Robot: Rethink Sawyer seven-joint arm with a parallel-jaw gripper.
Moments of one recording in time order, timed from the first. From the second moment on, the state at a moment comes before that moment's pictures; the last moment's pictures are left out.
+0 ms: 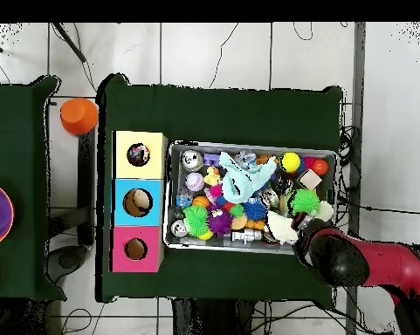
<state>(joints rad) -1.10 -0.79 0.58 1.92 -0.73 0.47 2.31</state>
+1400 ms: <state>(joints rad) -1.35 -1.17 0.95 2.15 -0.34 0.71 2.17</state>
